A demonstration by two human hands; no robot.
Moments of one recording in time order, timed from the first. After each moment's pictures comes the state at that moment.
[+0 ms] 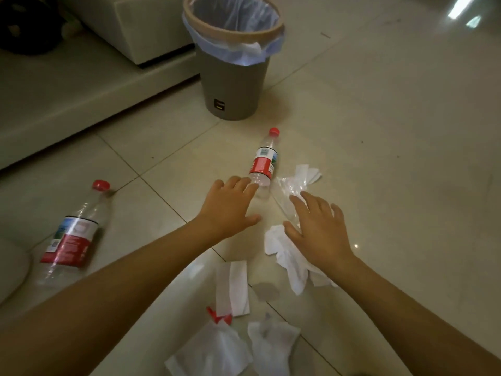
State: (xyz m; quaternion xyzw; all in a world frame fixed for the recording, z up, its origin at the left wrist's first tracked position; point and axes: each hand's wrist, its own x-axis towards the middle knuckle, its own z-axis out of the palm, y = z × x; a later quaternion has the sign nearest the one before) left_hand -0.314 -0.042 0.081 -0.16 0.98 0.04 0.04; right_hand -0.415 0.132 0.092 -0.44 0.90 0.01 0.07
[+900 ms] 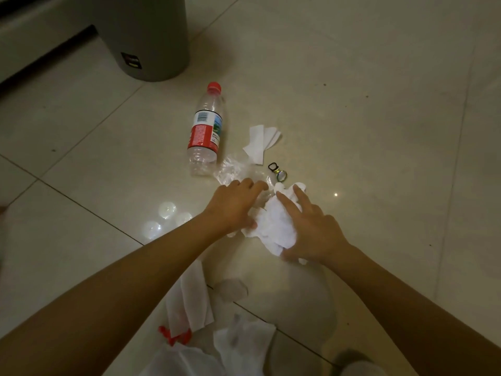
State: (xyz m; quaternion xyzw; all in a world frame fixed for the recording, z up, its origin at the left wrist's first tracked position) left_hand -0.408 0.015 -0.023 -0.05 0.98 0.16 0.11; right_hand -0.474 0.201 -0.001 -0.38 0.89 0.05 0.24
